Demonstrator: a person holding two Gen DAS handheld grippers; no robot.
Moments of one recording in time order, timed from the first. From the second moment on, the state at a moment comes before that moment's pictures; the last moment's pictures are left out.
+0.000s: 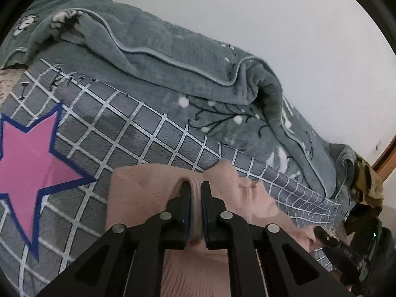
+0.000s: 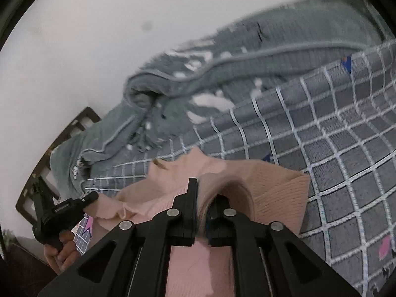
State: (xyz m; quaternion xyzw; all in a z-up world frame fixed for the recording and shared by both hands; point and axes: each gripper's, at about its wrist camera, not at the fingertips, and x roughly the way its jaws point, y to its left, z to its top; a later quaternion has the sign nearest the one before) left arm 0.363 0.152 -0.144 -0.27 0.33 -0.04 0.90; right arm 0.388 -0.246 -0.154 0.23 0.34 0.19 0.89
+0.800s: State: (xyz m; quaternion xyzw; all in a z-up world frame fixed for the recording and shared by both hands) left arm 0.287 0.140 -0.151 -0.17 0.32 0.01 0.93; right arm 0.315 -0.242 -0.125 0.11 0.33 0.15 0.92
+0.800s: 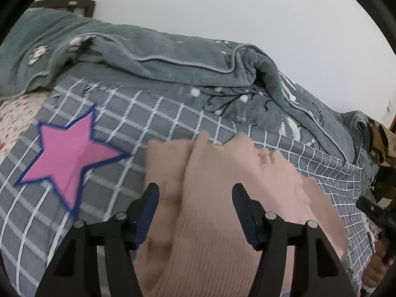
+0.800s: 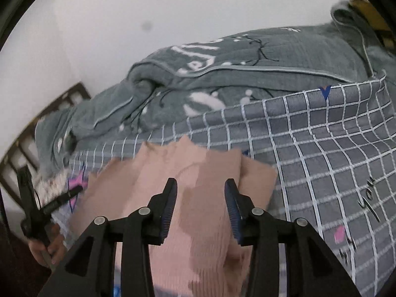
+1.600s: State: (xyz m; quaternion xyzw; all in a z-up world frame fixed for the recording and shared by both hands) left arm 0.221 0.151 -0.195 -0.23 0.35 0.02 0.91; right arm 0.242 -0.248 -0.197 0.11 0.37 0.14 0.91
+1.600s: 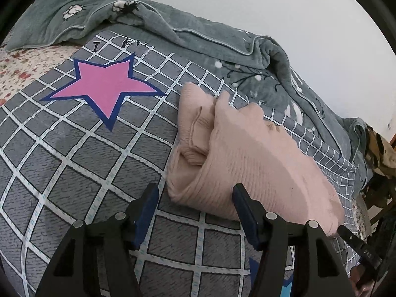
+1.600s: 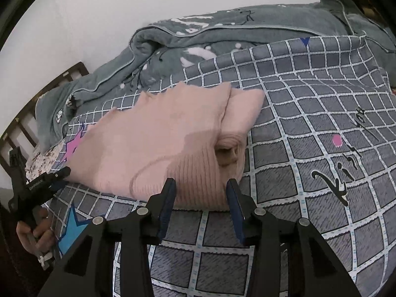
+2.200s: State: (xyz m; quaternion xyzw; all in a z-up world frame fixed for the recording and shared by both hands) left arm 0.226 0.153 -0.201 -0.25 0.35 0.00 0.90; right arm 0.245 -0.247 -0.196 0.13 0.38 0.14 0.91
